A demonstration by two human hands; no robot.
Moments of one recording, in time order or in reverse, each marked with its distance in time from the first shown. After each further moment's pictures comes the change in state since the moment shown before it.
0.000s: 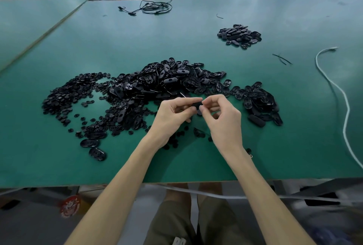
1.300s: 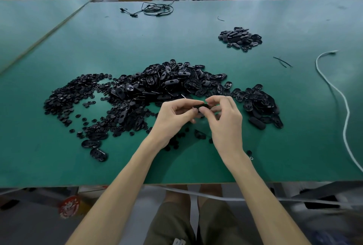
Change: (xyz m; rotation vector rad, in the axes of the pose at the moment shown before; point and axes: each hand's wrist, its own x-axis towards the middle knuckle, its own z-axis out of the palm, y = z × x) left_hand -0.001 -0.001 0.001 -0.040 -0.004 0.036; right_hand -0.001 0.003 0.003 -0.085 0.048 -0.044
